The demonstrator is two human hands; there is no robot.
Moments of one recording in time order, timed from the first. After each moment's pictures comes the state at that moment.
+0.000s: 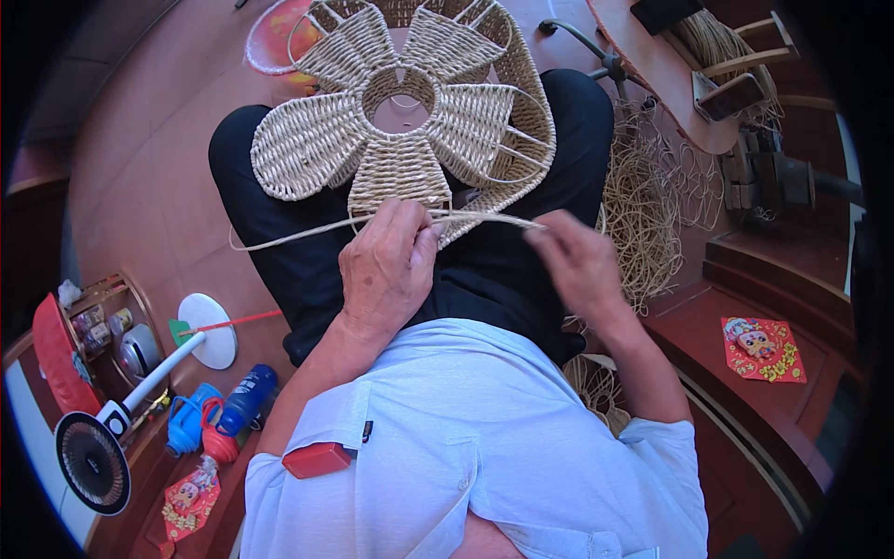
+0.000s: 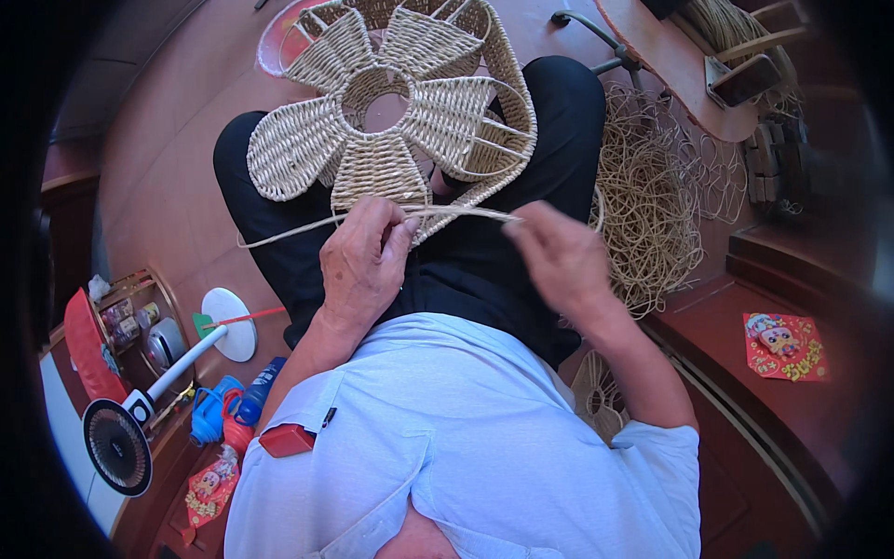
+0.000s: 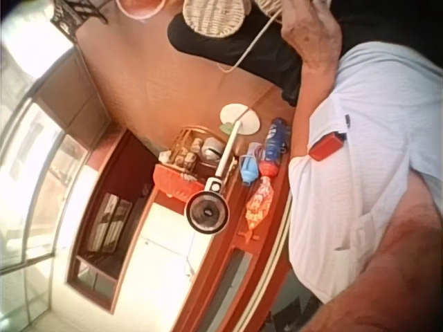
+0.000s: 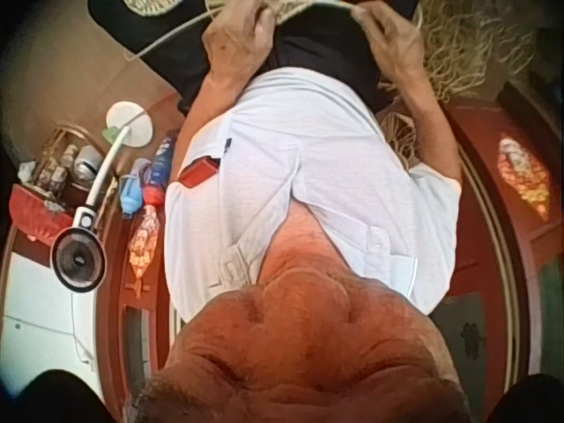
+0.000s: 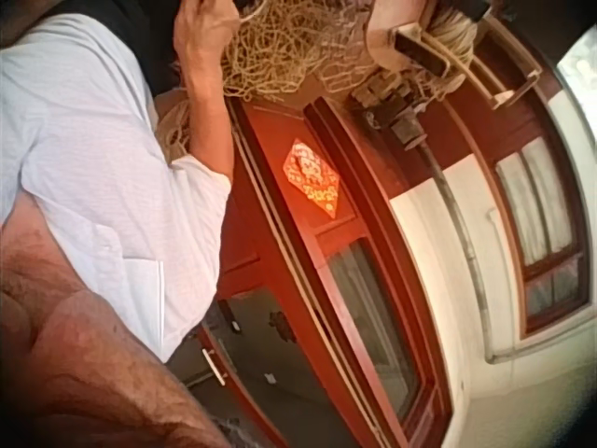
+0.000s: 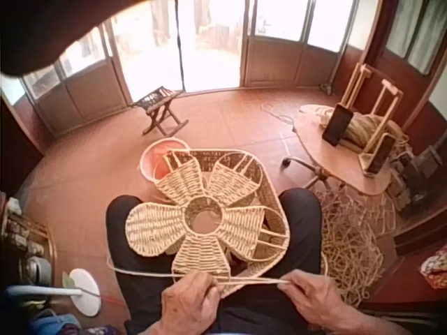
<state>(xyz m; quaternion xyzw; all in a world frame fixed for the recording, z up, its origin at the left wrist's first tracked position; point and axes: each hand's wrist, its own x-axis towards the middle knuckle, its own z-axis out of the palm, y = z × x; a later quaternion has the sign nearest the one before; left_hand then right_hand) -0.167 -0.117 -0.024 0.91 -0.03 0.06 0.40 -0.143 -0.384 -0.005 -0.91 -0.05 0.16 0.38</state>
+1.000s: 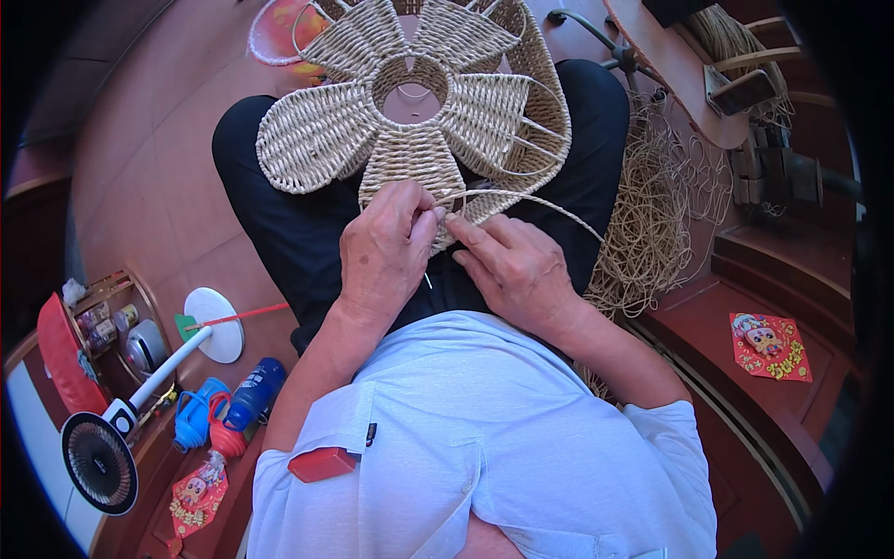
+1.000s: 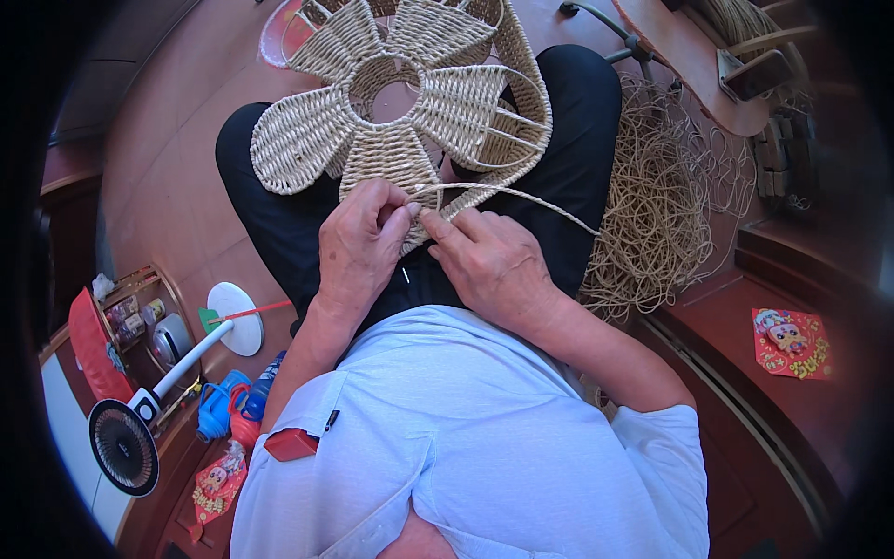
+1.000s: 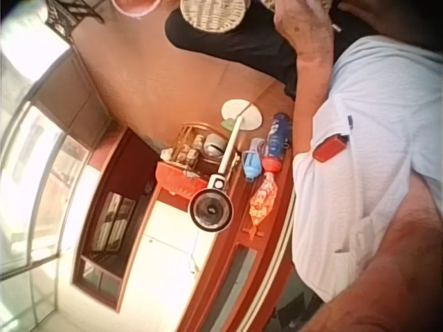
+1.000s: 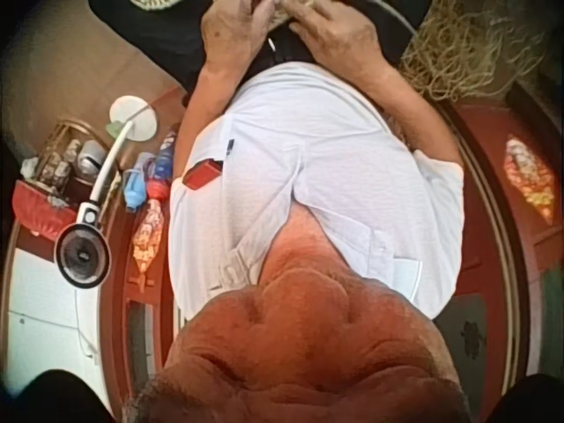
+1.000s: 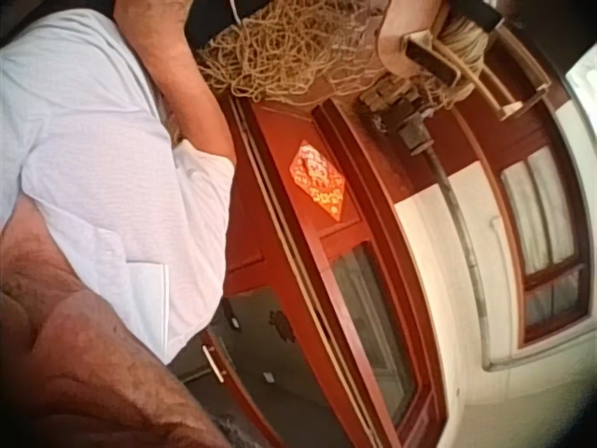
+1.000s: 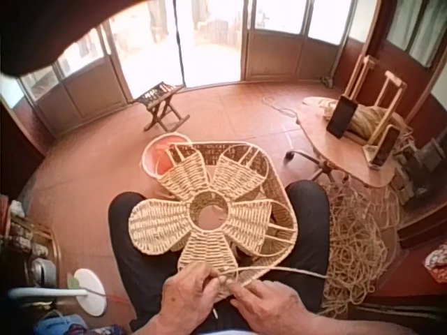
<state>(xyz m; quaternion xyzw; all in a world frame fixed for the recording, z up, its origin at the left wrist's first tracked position) -0.158 -0.100 -0.030 0.91 -0.02 0.04 0.41 -0.155 -0.306 -0.017 -0.89 -0.32 0.03 0.32</state>
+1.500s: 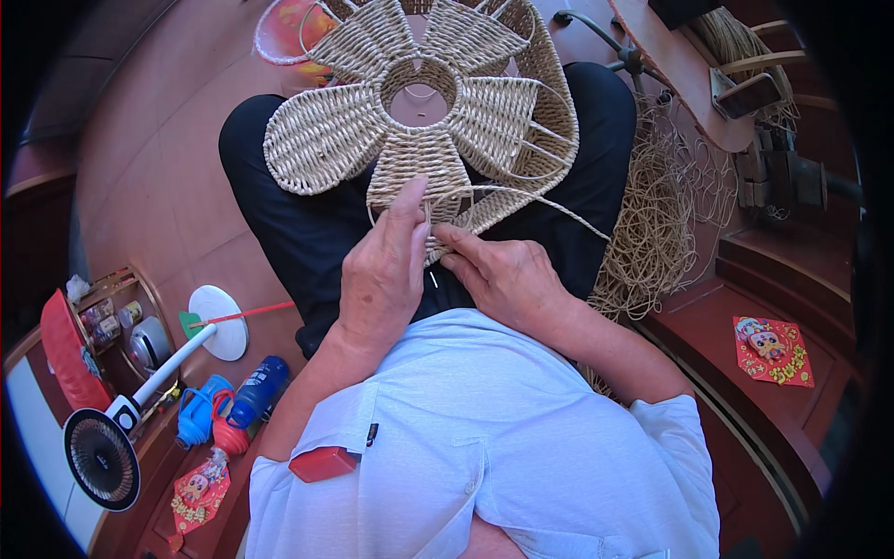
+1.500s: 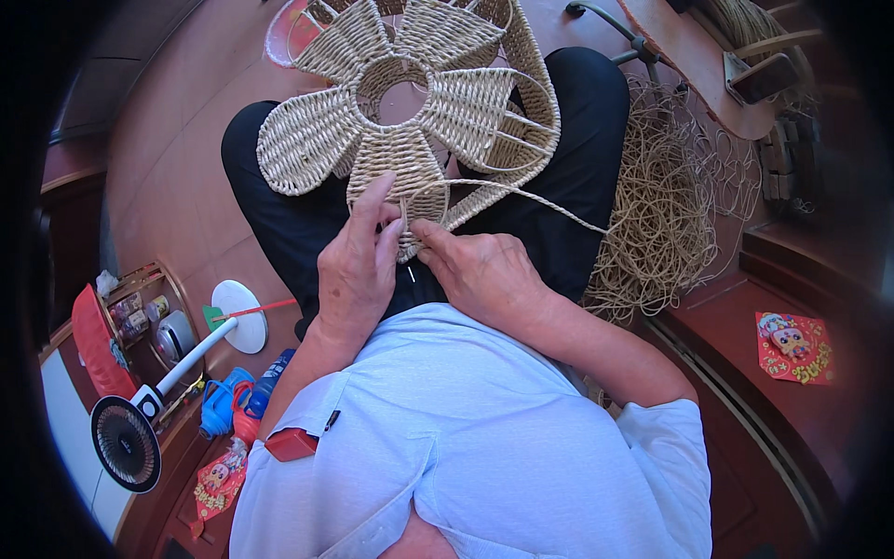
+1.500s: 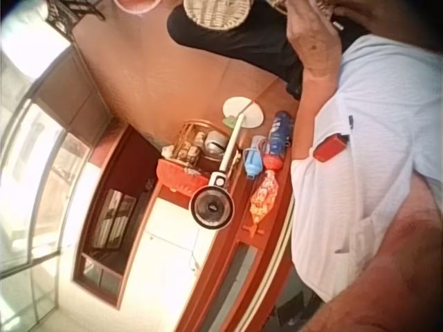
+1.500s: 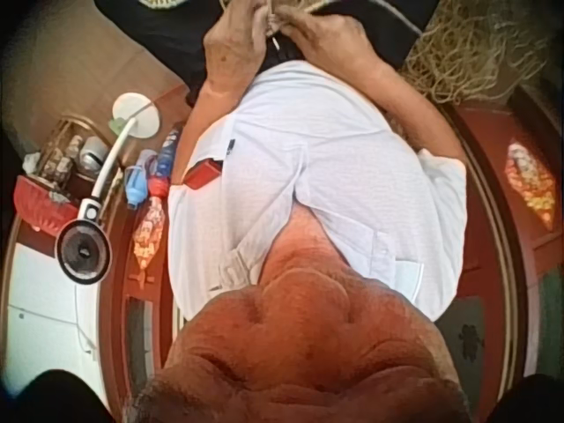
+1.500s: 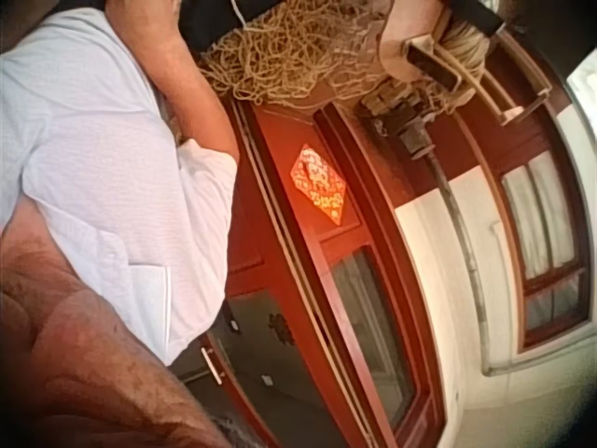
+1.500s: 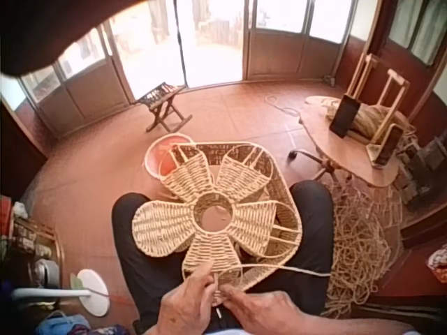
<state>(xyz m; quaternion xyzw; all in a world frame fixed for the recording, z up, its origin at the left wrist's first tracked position) -0.181 -0.092 -0.026 0.90 -0.02 0.06 0.43 -0.151 -0.289 -0.009 -0.88 -0.22 0.25 0.34</state>
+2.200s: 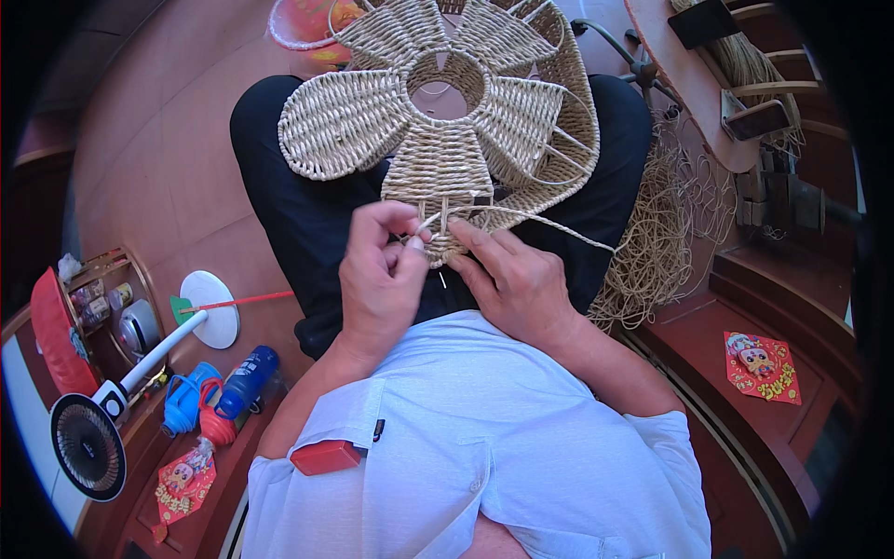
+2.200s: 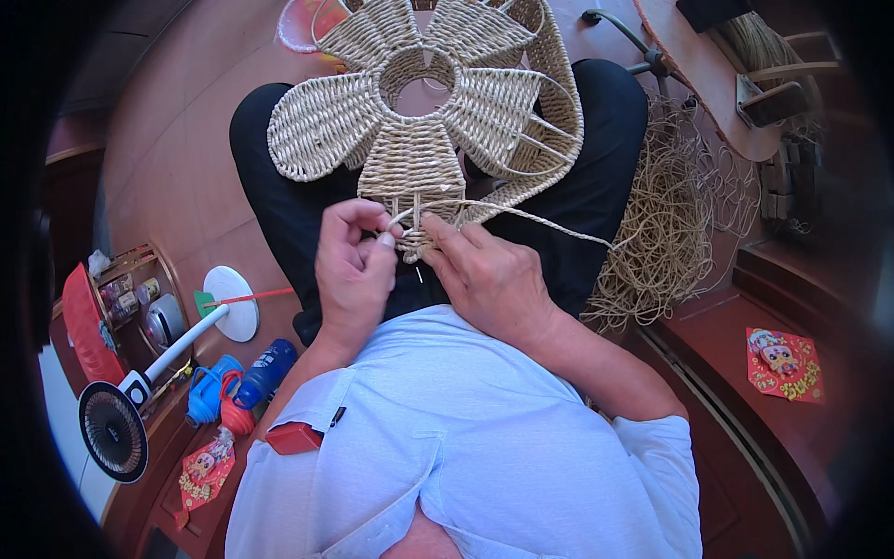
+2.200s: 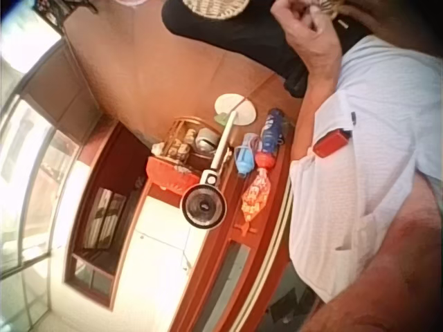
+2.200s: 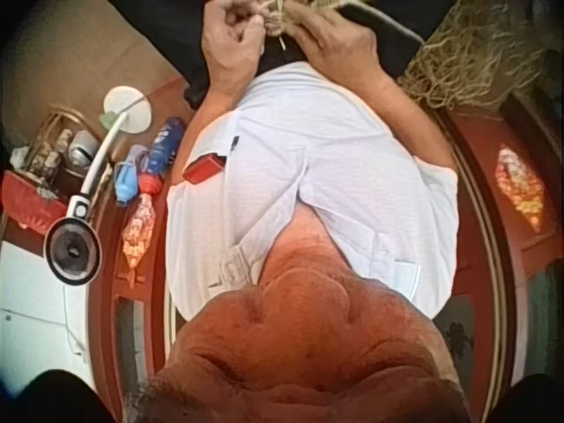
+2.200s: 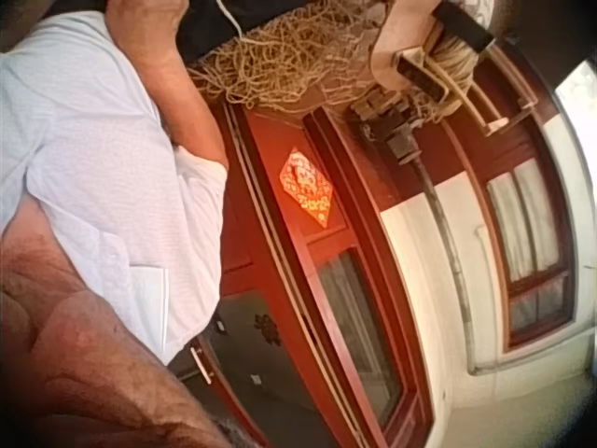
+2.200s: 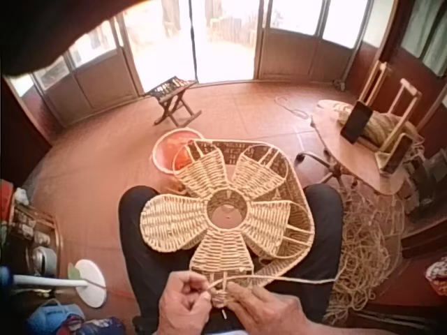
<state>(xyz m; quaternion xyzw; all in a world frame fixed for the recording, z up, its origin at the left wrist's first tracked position) -0.204 -0.088 -0.027 0.71 0.16 0.00 0.69 -0.165 -0.280 -0.010 -0.90 -0.24 0.10 0.35</state>
